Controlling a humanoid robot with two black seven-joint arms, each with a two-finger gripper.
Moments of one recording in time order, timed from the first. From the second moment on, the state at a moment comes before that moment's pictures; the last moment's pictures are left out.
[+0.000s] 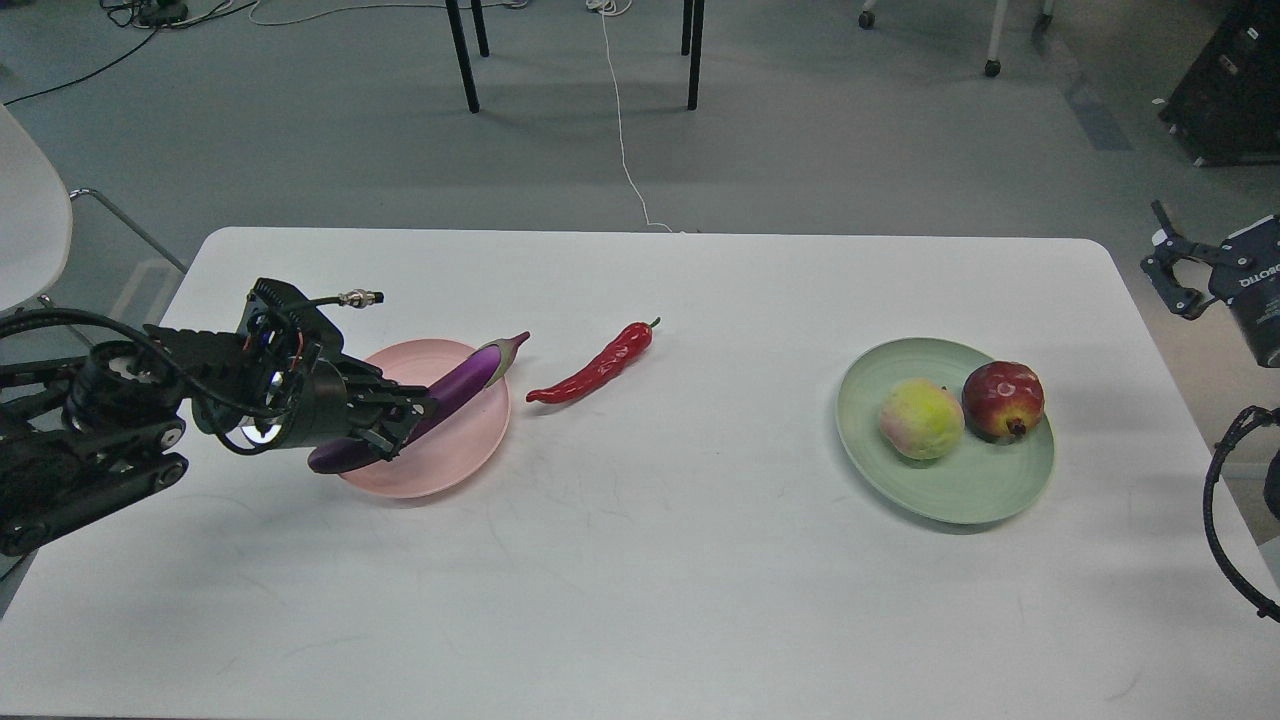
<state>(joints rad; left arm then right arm) -0.95 0.72 -0.03 -1.17 1.86 -0.18 -0.29 0.50 -0.81 0.69 0.95 0.25 0.49 0.47</state>
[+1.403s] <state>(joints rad) -1.07 0.07 -0.02 -0.66 1.82 -0.17 -0.29 0.48 -0.82 0.69 0.96 0.24 0.49 0.47</state>
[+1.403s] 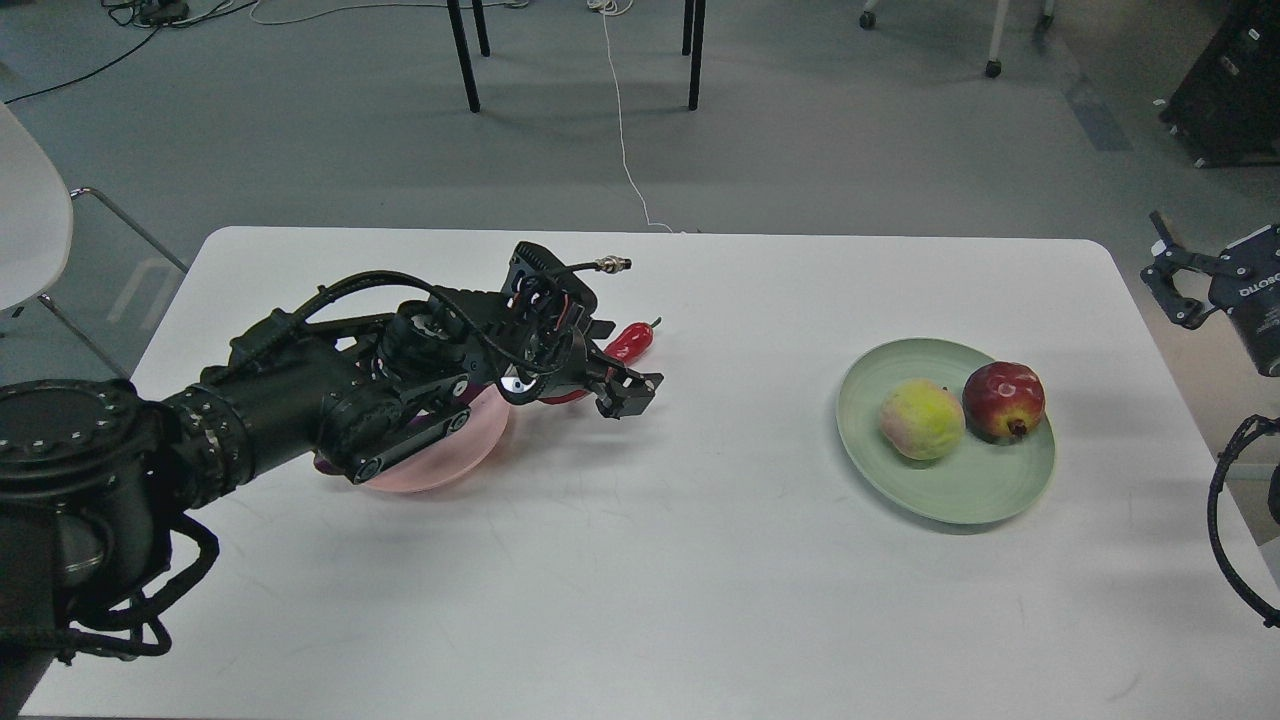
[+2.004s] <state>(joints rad) -1.06 0.04 0.06 -0.57 1.81 -0.17 -0.29 0.48 -0.82 0.69 0.96 0.24 0.49 0.47</state>
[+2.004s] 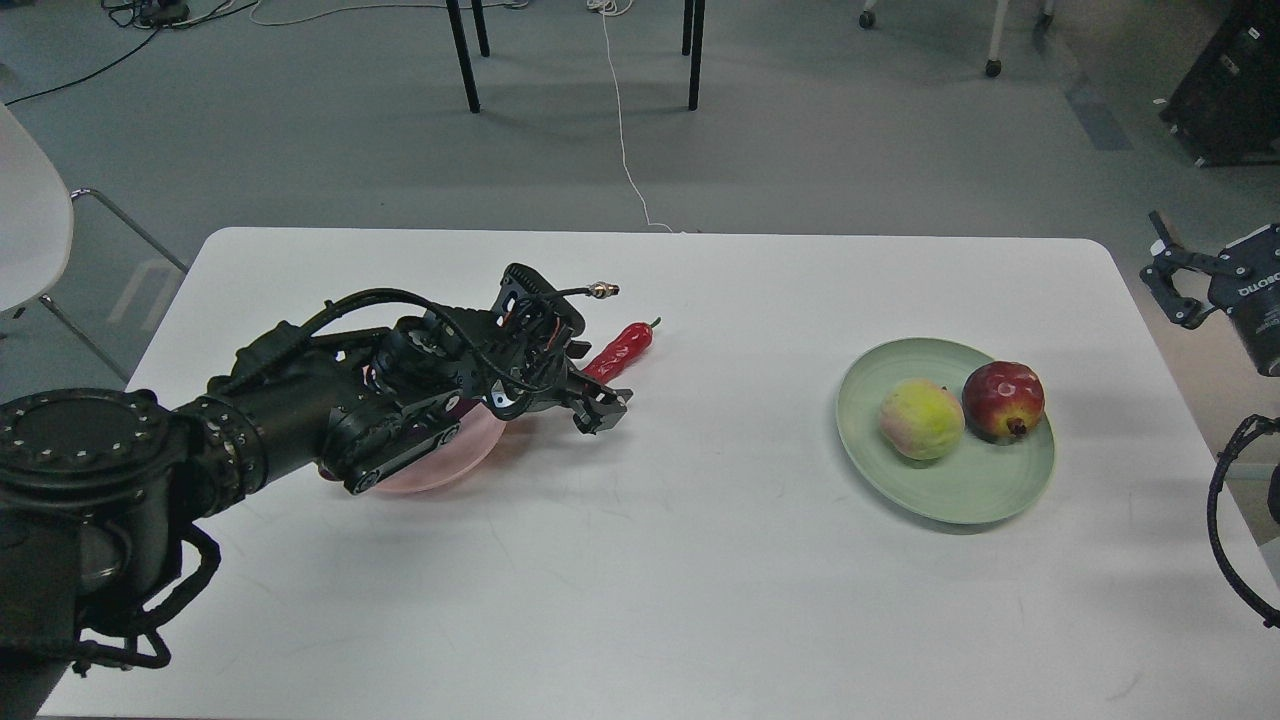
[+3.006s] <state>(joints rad) -1.08 0.04 0.09 -0.59 1.81 -0.17 -0.36 0.49 -0.82 0.69 0.96 0.24 0.49 0.47</state>
